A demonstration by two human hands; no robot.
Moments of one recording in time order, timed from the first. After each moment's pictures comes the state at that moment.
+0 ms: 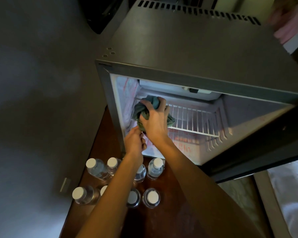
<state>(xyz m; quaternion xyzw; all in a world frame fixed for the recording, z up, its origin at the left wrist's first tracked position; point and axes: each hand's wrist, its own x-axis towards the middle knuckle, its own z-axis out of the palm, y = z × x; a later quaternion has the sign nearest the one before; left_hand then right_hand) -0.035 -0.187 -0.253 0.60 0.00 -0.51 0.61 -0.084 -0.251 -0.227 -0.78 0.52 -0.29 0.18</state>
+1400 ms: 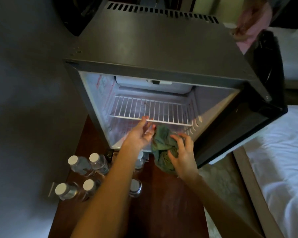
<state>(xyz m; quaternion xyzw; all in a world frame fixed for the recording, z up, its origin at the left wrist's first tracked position) -0.098 -0.219 -0.239 0.41 0.10 -0.69 0.59 -0.280 -0.165 -0.265 -0.77 0.53 -0.30 0.19</state>
